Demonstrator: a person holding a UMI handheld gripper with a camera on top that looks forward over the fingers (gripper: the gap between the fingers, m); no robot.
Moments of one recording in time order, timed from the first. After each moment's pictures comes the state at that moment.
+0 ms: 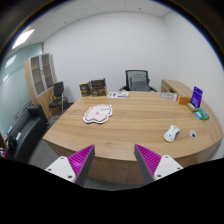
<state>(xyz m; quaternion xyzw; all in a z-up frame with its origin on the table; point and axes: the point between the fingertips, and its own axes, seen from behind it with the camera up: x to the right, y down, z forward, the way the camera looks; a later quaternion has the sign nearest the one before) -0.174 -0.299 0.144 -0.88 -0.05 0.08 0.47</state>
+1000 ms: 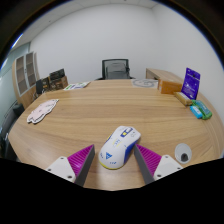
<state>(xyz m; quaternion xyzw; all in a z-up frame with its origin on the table) 0.077 -0.107 -0.007 -0.89 -0.02 0.05 0.45</state>
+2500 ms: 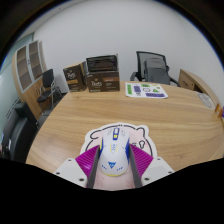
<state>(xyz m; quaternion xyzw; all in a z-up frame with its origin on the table) -0.361 0.101 -0.005 -0.92 -0.04 0.06 0.40</state>
